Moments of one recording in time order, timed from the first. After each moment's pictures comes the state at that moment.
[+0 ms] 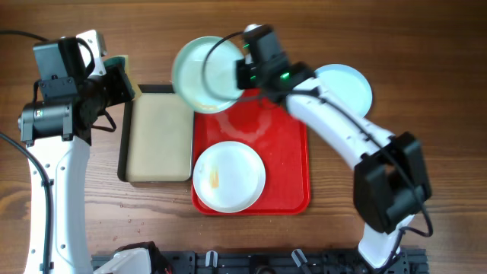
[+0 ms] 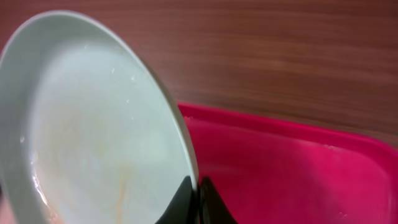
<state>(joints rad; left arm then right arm) 0.14 1.35 1.36 -0.85 0.15 -0.17 0.60 1.95 1.55 -0.40 0.07 0.37</state>
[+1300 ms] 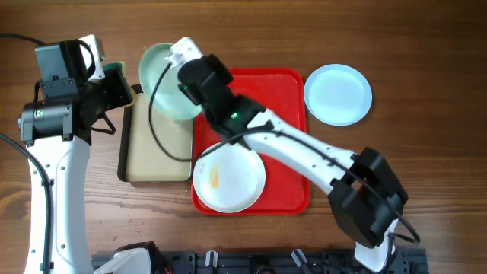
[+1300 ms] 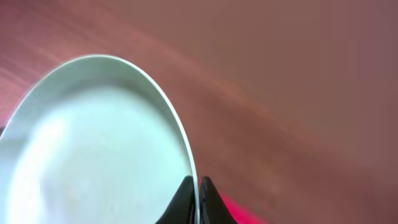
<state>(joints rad) 0.14 1.35 1.36 -0.89 0.09 -0.18 0.85 1.98 1.56 -0.09 0.44 -0.07</state>
